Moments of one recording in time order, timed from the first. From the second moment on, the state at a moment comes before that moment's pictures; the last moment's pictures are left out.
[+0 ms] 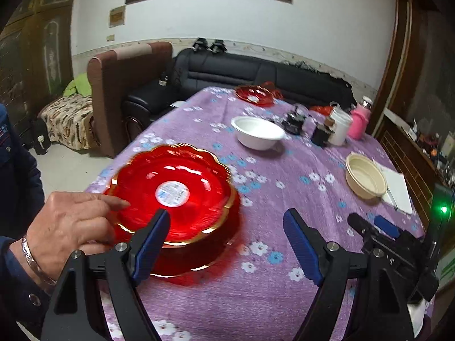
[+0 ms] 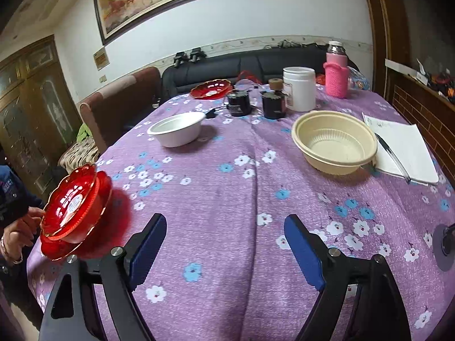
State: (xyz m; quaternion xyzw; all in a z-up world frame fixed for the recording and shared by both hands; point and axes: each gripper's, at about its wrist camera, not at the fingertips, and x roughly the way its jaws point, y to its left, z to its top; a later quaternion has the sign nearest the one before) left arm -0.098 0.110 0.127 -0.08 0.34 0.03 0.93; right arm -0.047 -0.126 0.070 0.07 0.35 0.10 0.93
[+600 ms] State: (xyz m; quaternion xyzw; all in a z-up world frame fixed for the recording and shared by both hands) left arm -0.029 0.060 0.133 -0.05 0.37 -0.06 0.92; right arm 0.015 -0.126 0.076 0.09 0.37 0.09 0.92
